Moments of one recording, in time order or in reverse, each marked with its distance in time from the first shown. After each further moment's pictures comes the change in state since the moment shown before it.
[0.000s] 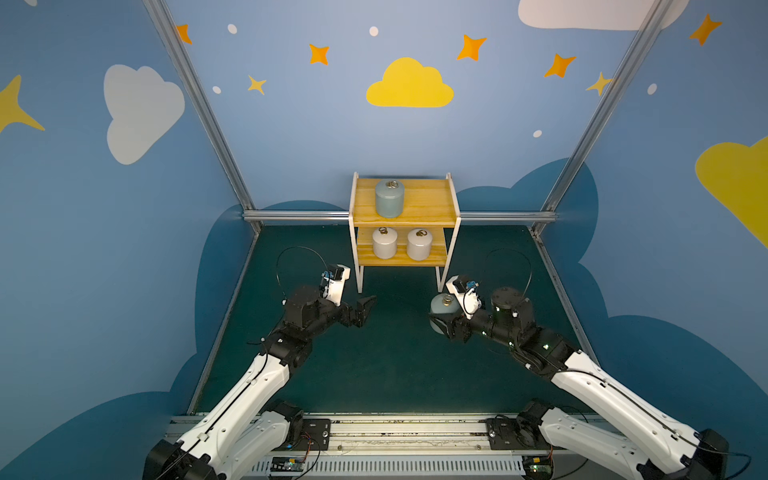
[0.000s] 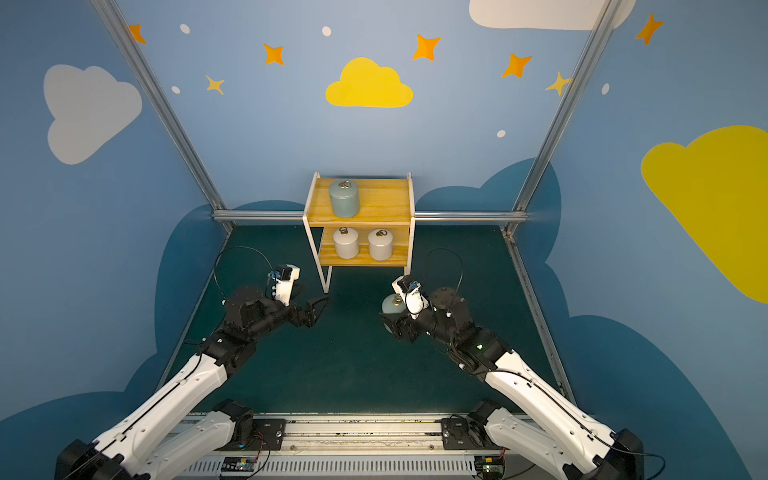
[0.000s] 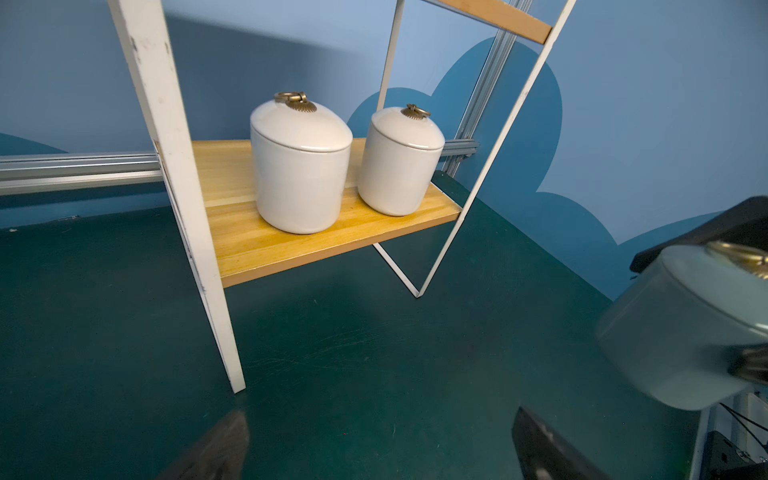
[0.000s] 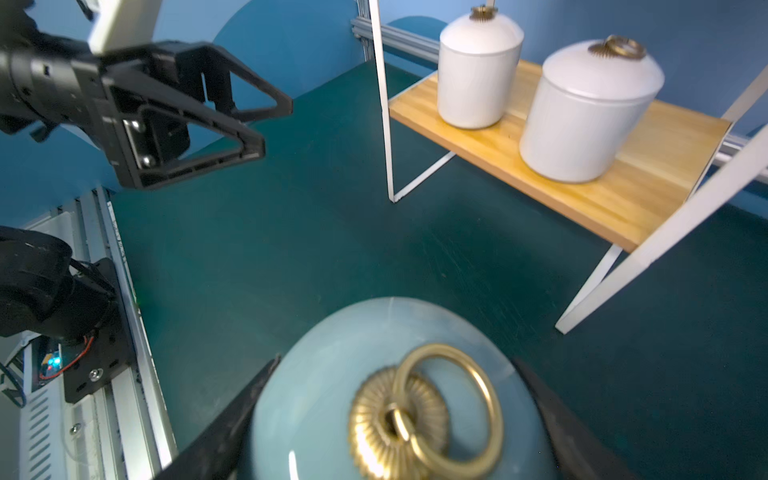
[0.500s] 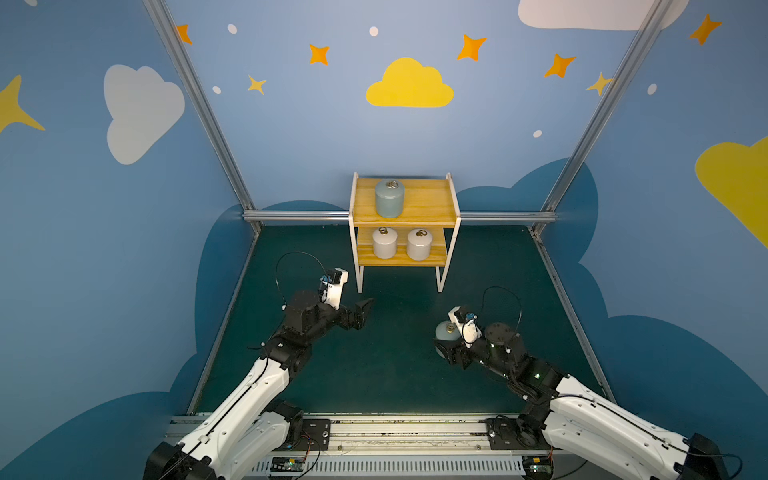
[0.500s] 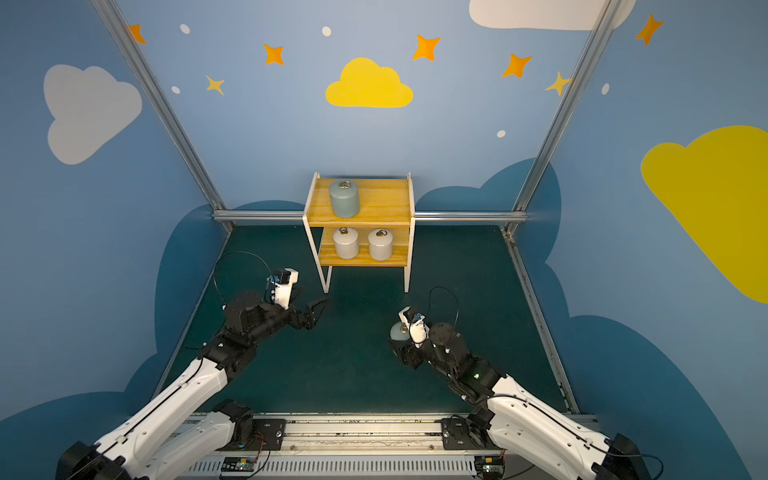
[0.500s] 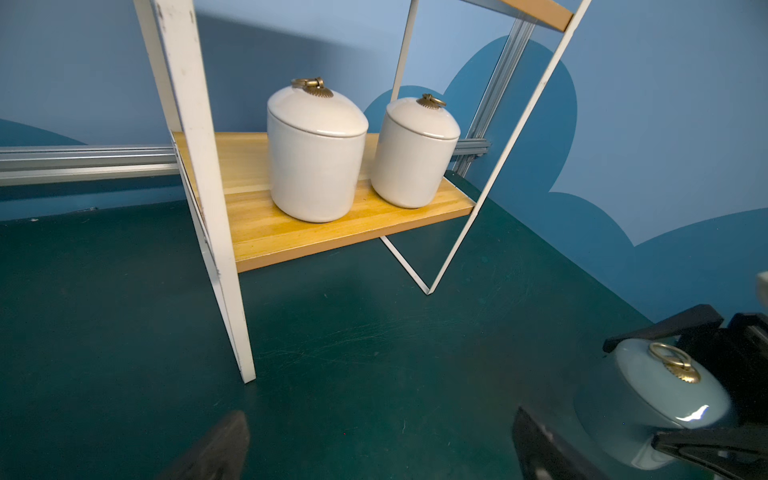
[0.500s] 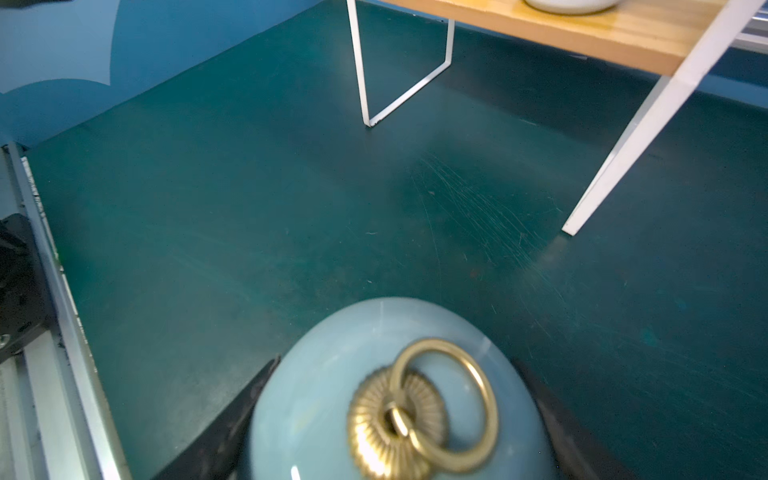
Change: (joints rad) left arm 0.000 -0.019 -0.058 0.043 -0.032 -0.005; right arm 0.091 -0.142 -0.374 0.191 0.183 0.080
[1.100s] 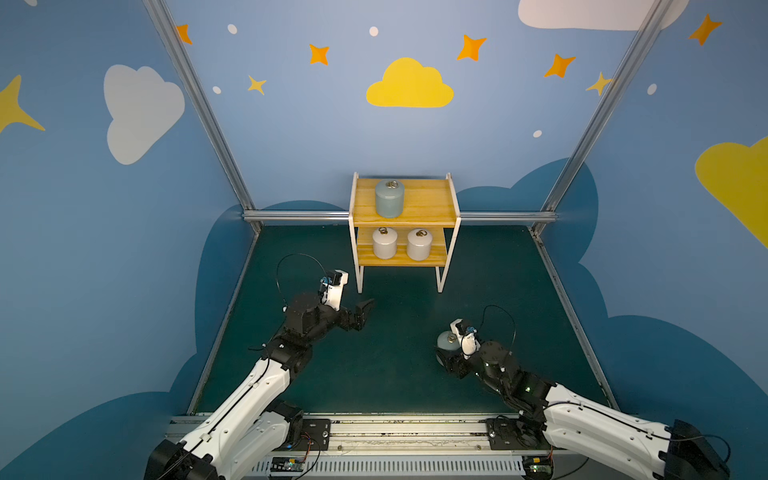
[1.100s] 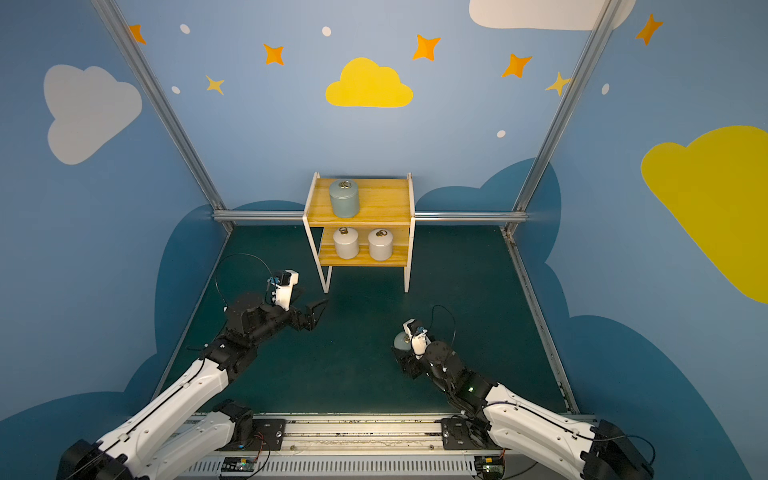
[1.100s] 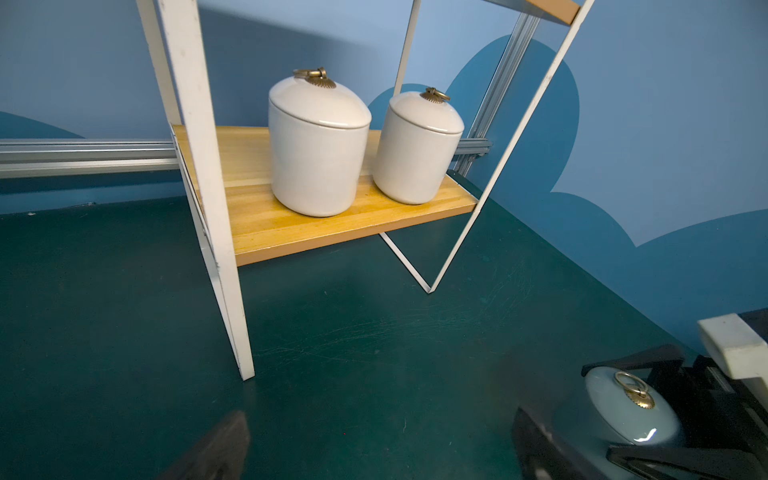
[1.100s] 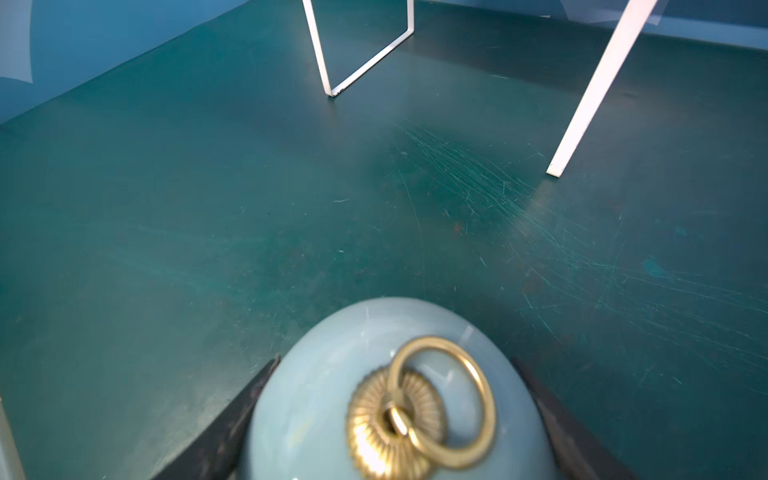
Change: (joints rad) left arm 0.000 0.005 -0.019 0.024 -0.002 -0.008; right arm 0.080 0.031 -0.174 0.204 0.168 0.097
